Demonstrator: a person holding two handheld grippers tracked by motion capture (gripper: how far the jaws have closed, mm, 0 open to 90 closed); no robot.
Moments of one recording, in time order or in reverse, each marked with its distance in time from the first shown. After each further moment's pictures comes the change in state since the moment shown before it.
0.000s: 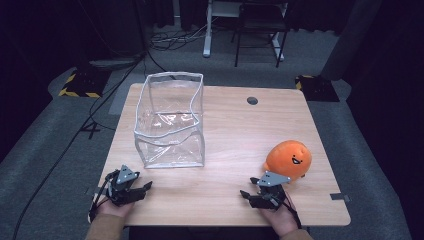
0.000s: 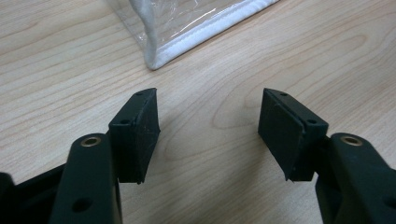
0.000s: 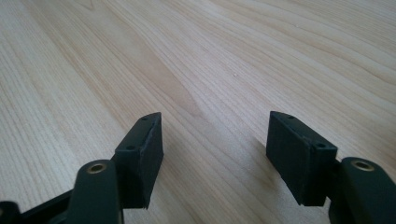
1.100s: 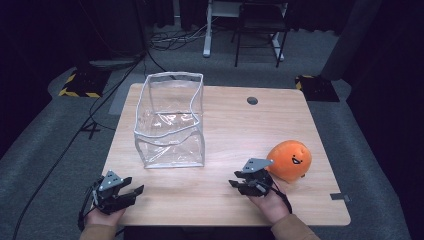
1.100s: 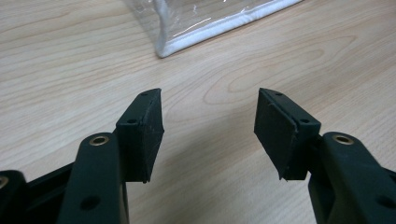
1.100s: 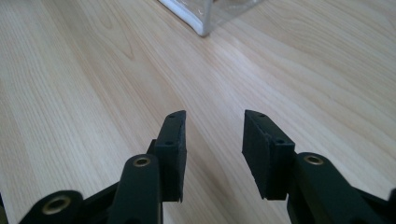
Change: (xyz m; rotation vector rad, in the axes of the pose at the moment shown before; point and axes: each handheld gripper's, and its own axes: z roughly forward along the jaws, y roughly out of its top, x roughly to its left) left arm 0.000 -0.014 -0.040 -0.064 -0.027 -0.107; right arm 0.013 0.067 0.009 0.085 0.081 -0.069
